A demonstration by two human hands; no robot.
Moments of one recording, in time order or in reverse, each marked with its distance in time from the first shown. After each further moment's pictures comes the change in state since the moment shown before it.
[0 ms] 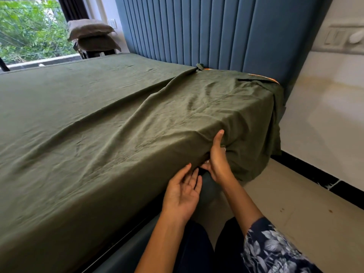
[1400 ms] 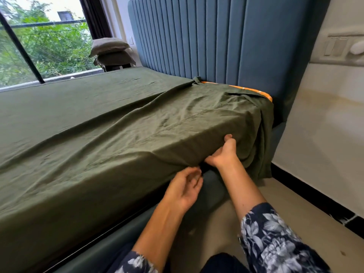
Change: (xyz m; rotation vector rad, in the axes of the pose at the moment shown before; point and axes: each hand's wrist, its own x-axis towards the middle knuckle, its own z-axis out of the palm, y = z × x) left_hand 0.073 -0.071 0.084 0.299 0.053 0.051; right_hand 0.098 -0.086 -0.071 0.595 -0.293 0.359
